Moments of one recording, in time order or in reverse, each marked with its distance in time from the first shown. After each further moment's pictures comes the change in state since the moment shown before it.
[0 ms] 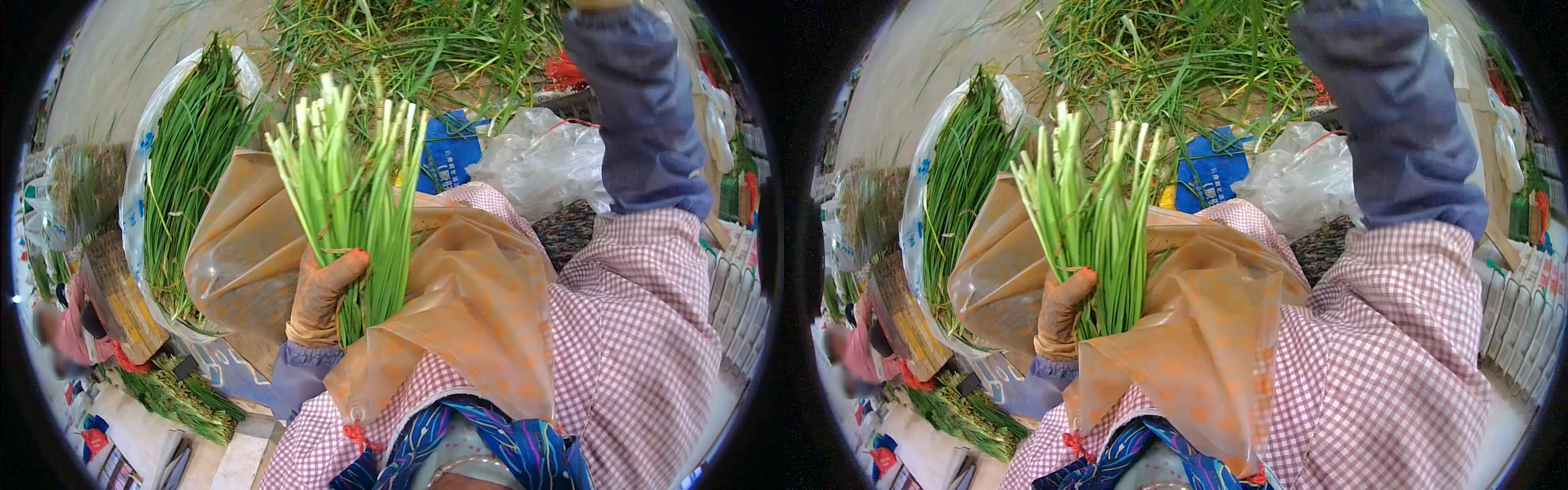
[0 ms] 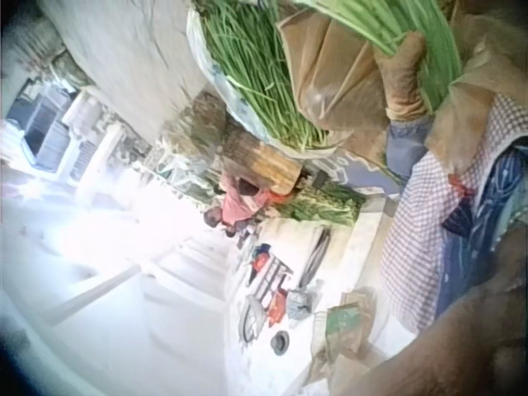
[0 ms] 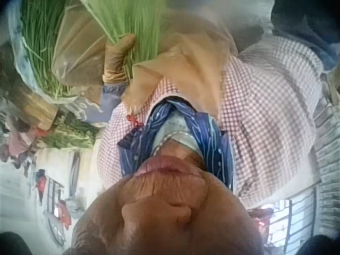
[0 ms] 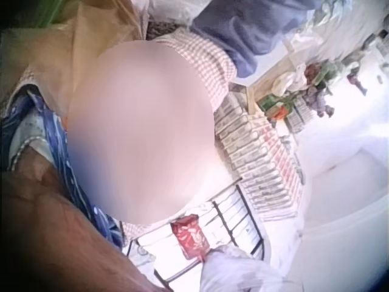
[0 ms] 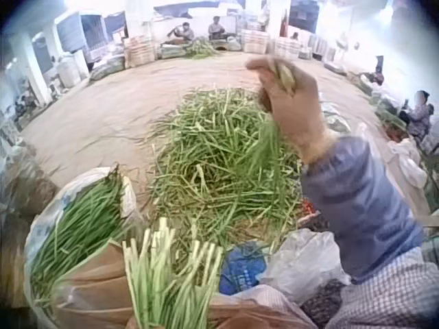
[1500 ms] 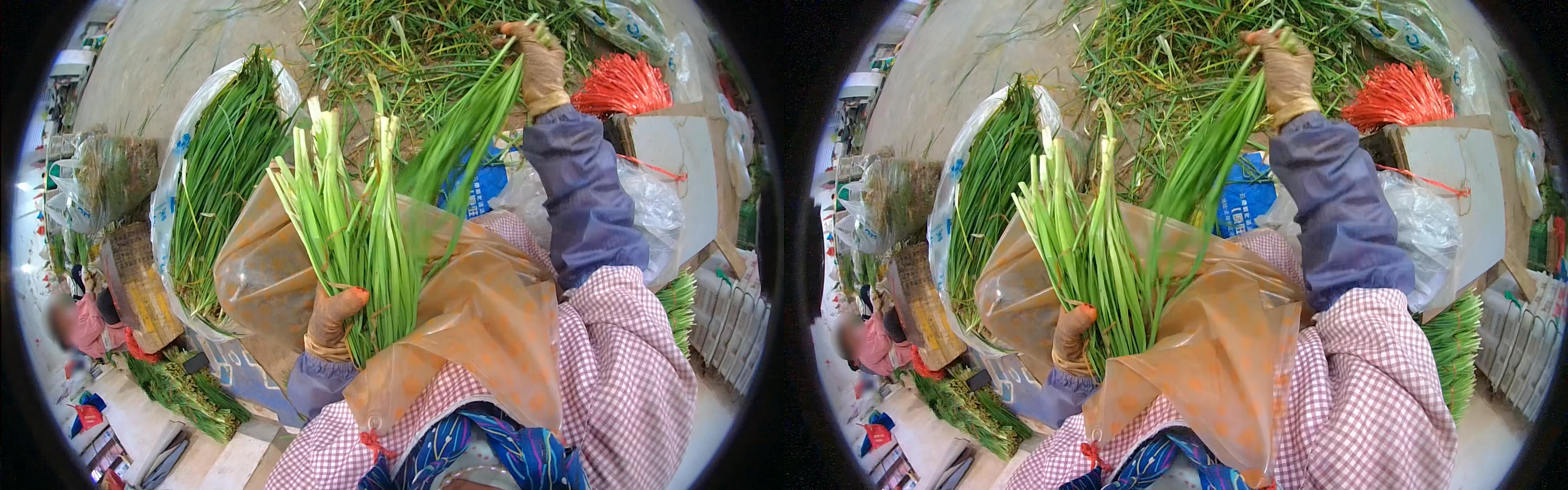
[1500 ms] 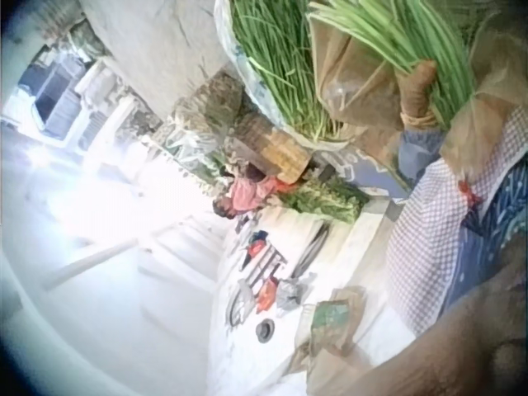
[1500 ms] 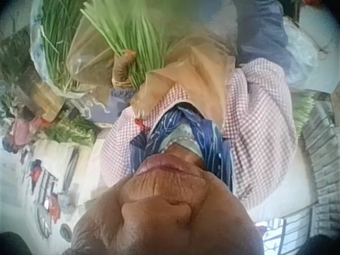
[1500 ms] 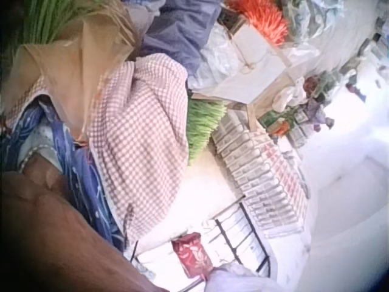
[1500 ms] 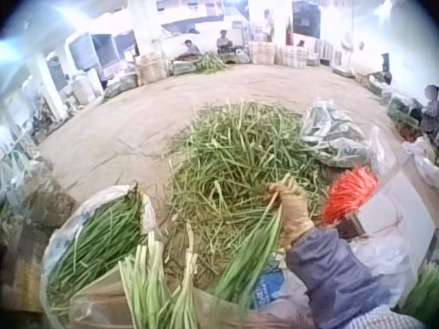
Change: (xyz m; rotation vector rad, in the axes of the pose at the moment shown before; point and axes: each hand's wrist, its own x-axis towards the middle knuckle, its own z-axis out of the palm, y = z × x) left_hand -0.012 -0.006 -0.026 -0.123 -0.083 0.067; right_hand -0.139 0.079 0.040 0.605 0.374 0.825
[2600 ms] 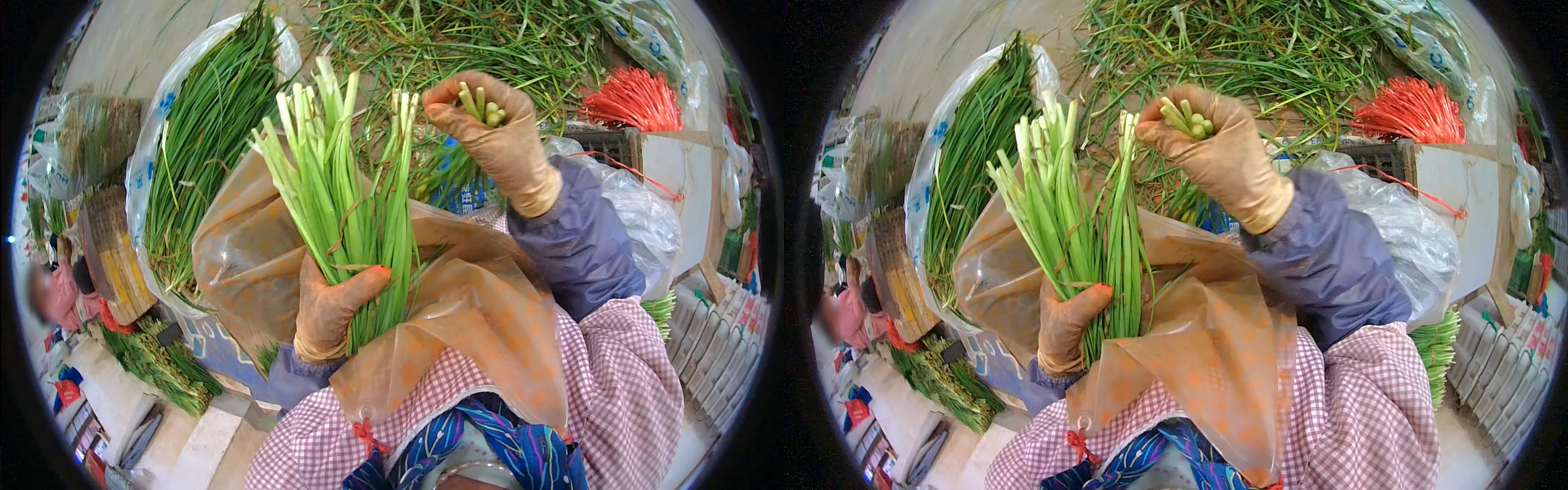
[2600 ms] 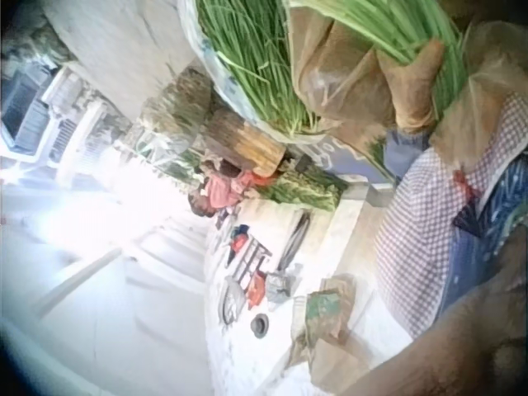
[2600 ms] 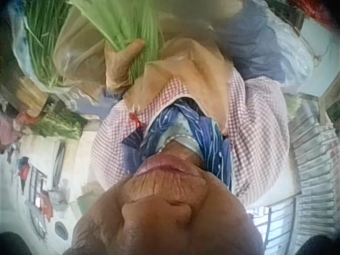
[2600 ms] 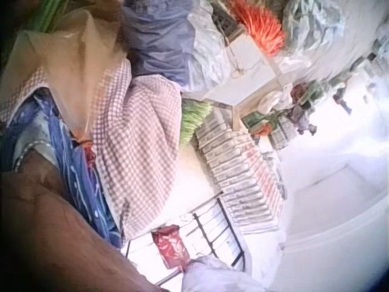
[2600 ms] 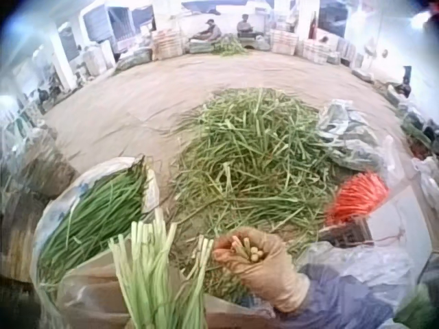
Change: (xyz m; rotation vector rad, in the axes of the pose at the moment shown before) left_hand 0.007 0.006 0.026 0.224 0.150 0.078; right_hand -0.133 -0.041 0.070 -0.206 -0.569 0.193
